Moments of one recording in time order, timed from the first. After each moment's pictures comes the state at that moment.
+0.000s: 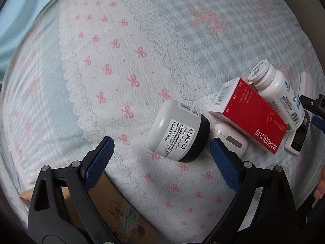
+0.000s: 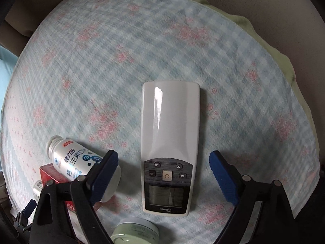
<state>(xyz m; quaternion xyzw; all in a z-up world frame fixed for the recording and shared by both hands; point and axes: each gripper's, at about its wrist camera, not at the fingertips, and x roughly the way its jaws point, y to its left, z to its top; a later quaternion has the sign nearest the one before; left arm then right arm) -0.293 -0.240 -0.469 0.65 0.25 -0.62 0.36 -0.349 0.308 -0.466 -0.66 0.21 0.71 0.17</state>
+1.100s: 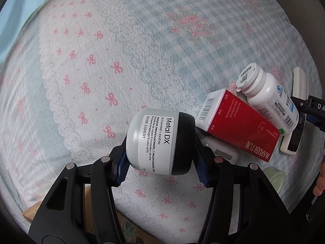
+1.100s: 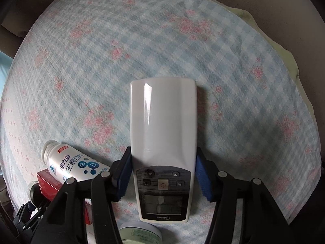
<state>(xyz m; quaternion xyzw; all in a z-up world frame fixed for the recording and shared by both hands) -0.297 -0.245 -0.476 0.63 0.27 -0.64 0.35 -0.305 0.342 -0.460 -0.66 0.22 0.70 0.16</state>
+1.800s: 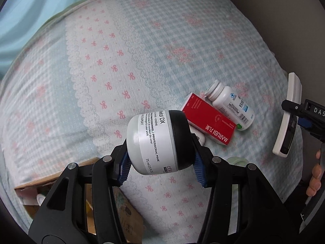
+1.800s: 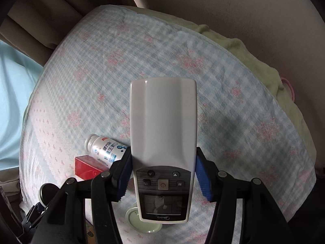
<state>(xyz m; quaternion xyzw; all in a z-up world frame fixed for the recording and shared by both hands) -0.280 -0.220 -0.368 0.55 0.30 -0.67 0.39 -0.243 0.382 -0.354 -0.61 0.24 0.75 0.13</state>
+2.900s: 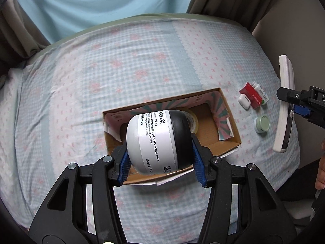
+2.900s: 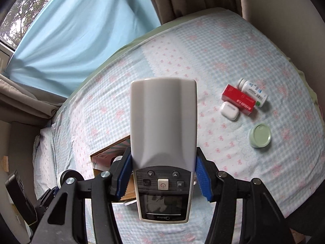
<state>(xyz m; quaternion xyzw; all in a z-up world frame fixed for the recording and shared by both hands) 0.071 -0.135 -0.212 0.45 0.32 -0.67 0.50 -0.261 0.006 -0.221 -0.58 0.19 0.79 -0.08</state>
